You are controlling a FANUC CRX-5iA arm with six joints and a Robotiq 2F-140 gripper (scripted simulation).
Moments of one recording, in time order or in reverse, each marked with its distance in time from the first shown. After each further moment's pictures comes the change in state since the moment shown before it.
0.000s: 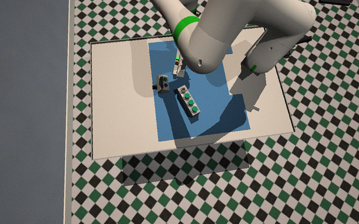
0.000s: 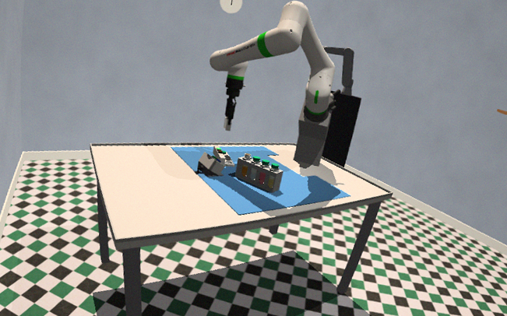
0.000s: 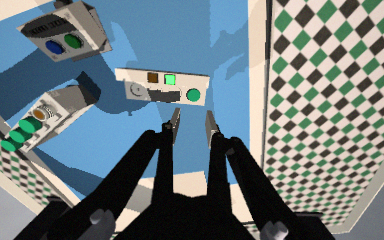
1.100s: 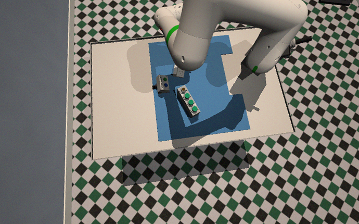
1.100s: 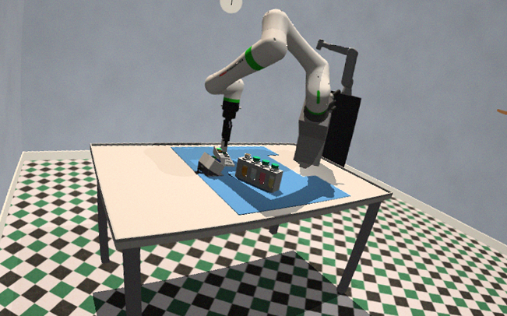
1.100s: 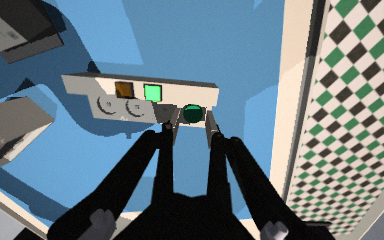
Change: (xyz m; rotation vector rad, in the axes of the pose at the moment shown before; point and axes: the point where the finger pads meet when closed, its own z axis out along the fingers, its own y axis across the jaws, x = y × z) arm 0.000 0.000 0.128 0.000 0.000 0.000
